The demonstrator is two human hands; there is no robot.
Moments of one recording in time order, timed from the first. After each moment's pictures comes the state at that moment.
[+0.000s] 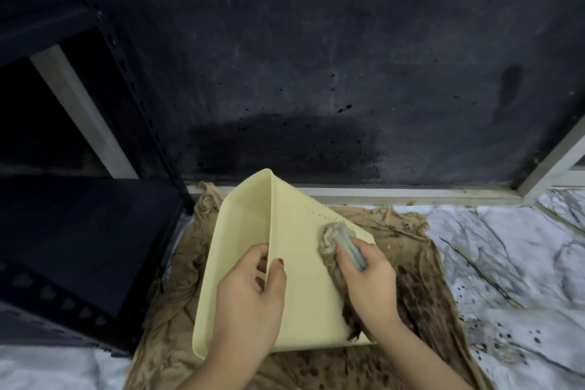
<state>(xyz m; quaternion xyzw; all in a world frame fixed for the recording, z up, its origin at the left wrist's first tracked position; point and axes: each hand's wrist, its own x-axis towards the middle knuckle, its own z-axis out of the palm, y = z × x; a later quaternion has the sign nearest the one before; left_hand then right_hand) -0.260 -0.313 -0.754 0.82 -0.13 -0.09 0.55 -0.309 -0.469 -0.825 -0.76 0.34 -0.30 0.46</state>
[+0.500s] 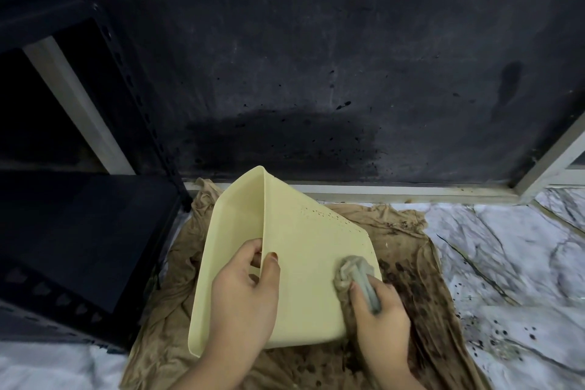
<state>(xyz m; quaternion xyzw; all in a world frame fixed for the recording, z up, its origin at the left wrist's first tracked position) -0.258 -0.314 -0.756 0.81 -0.11 -0.08 0.57 -0.350 -0.451 -0.856 -0.73 0.44 -0.29 0.43</state>
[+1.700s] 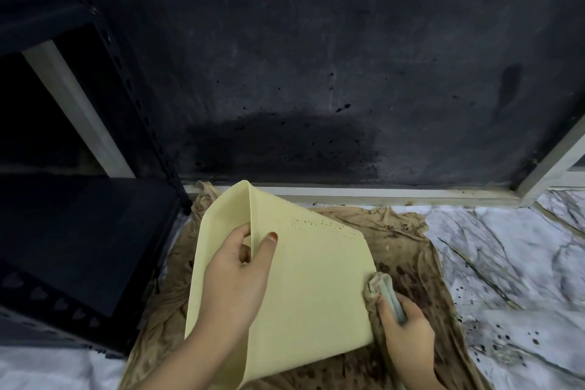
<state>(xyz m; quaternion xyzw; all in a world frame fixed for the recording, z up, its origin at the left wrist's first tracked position) -0.241 -0.318 -0.736 0.79 -0.08 -0.15 0.59 -0.373 -0.493 -0.898 -0.68 0.51 -0.22 0.47</state>
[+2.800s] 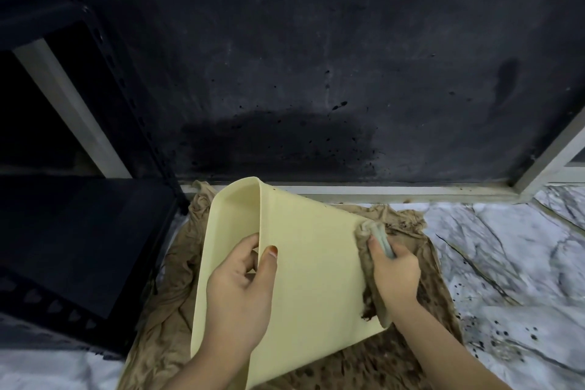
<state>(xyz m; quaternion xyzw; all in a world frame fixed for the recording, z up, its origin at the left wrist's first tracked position) -0.258 -0.318 -0.747 0.74 -0.14 -0.12 0.64 -0.315 -0.517 -0.842 -0.67 0.47 -0.30 0.49</state>
